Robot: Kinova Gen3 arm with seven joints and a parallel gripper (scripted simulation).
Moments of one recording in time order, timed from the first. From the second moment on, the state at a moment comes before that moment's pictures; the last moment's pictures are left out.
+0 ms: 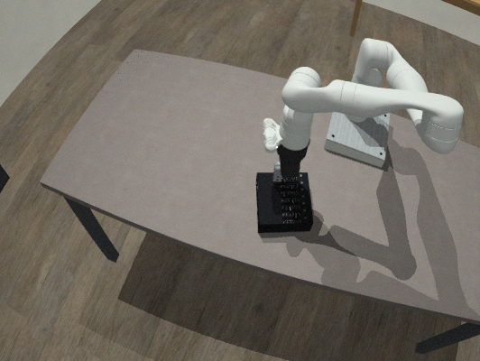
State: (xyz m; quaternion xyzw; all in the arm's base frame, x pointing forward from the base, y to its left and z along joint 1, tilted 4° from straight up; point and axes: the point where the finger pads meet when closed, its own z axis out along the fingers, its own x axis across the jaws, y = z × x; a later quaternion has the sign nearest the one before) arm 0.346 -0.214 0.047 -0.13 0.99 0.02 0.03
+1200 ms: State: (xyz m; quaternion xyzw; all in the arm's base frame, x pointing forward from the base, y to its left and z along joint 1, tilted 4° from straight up) arm 0.347 -0.213 0.036 -0.13 0.99 0.02 0.03
